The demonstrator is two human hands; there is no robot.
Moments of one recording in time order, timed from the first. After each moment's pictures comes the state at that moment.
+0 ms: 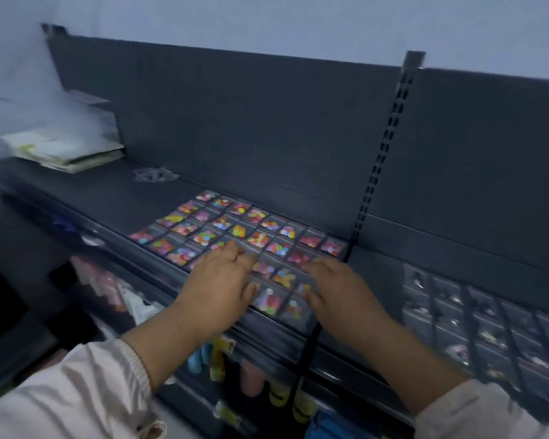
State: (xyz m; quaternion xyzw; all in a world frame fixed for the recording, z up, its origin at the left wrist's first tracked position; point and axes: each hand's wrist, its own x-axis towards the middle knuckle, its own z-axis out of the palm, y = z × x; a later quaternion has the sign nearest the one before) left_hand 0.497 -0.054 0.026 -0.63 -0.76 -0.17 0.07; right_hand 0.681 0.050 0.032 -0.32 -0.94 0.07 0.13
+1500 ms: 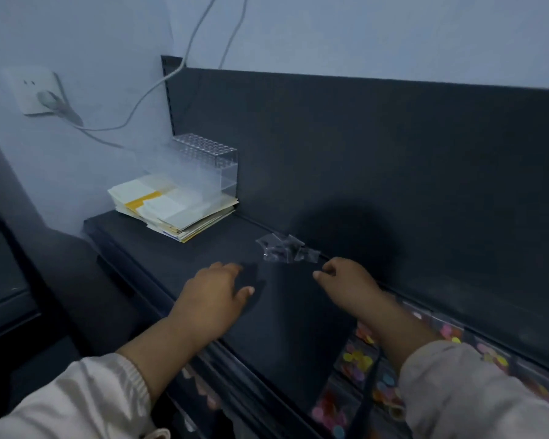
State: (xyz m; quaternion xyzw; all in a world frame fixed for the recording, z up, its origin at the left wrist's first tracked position) left_hand 0.024 -0.008 0.037 -0.46 -0.87 -0.19 -0.02; right_hand 0.165 0.174 0.028 -0.44 -0.85 0.27 0.10
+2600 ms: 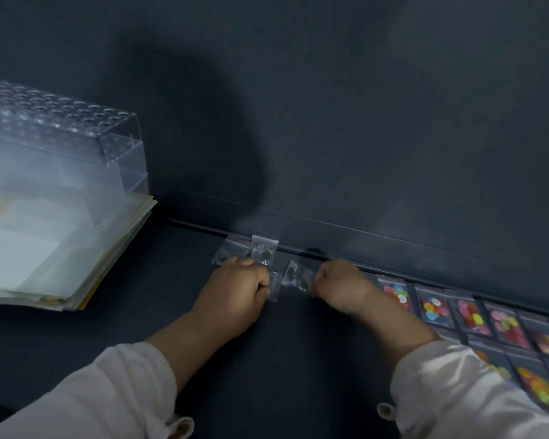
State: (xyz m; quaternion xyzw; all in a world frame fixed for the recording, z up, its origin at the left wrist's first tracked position) left_hand -0.097 0.163 -0.041 -0.71 -0.66 -0.22 -0.12; right_hand 0.077 0.238 -0.014 -0.62 -0.74 0.26 -0.07
